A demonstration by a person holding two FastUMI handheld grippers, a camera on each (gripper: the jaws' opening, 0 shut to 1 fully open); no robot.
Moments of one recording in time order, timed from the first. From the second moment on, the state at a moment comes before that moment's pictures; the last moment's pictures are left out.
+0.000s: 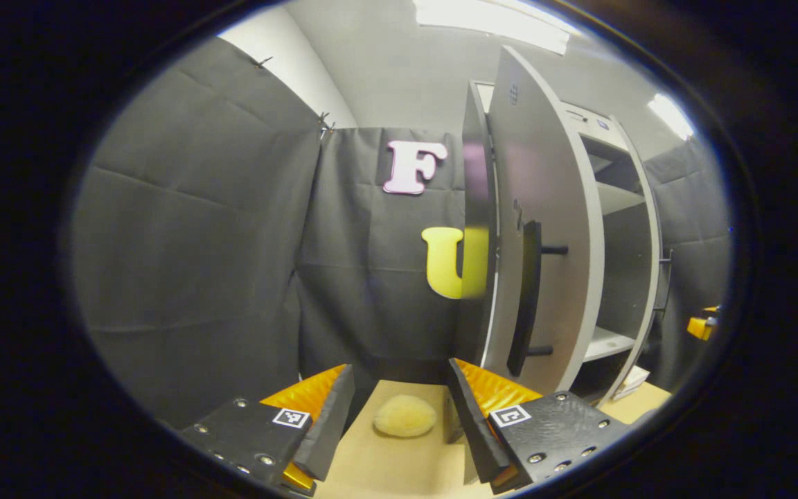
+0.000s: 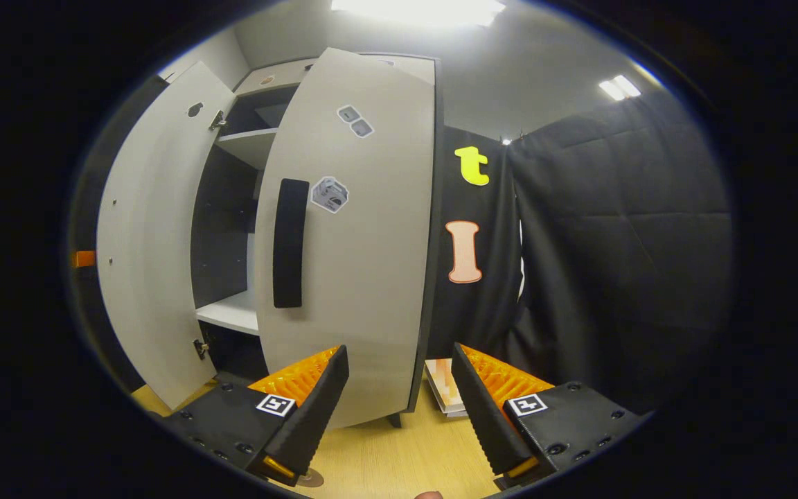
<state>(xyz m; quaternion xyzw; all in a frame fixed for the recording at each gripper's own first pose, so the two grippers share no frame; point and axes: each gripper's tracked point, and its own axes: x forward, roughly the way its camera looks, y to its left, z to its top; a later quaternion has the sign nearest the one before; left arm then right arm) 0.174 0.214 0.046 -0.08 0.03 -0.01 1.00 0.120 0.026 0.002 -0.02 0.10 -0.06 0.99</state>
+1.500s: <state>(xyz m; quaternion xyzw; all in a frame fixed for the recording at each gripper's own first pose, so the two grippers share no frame) 0.179 0.083 0.090 -0.05 0.00 -0.02 1.00 0.082 -0.097 -0.027 0.00 0.12 -0.07 0.99</state>
